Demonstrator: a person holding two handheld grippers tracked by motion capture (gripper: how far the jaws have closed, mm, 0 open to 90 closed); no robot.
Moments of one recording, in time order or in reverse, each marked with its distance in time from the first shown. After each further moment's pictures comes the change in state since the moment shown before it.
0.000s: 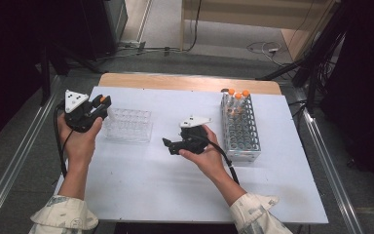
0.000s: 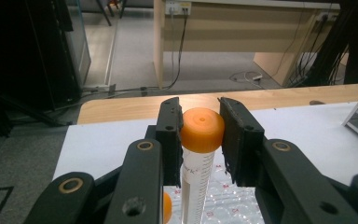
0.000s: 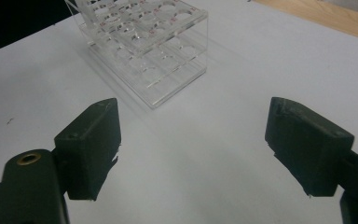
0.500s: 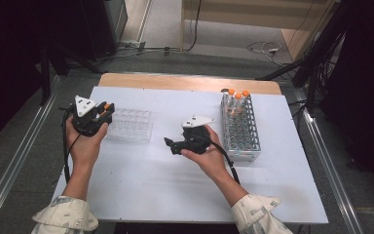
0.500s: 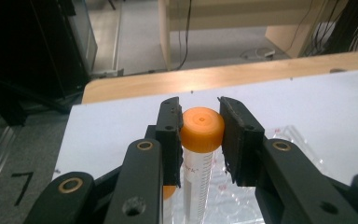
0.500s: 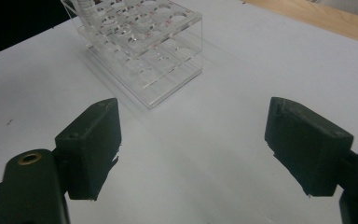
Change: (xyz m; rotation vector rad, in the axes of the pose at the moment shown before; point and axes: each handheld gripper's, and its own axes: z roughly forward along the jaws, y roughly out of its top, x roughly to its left) left arm -0.005 -0.023 0.012 0.070 0.027 0.055; right arm -0.003 -0.001 -0.005 -0.011 -0.004 0.007
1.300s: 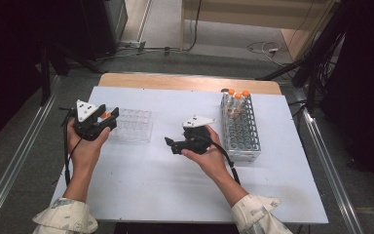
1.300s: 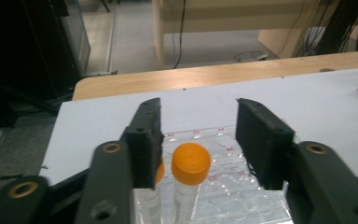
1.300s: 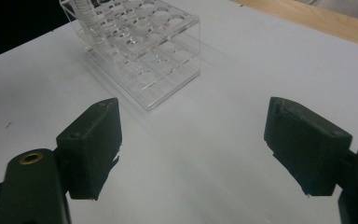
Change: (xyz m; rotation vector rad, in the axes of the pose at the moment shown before) left arm -0.004 -0.006 -0.003 -0.021 -0.048 -0.032; right arm -0.001 0.000 -0.002 -0.014 -0.006 0.004
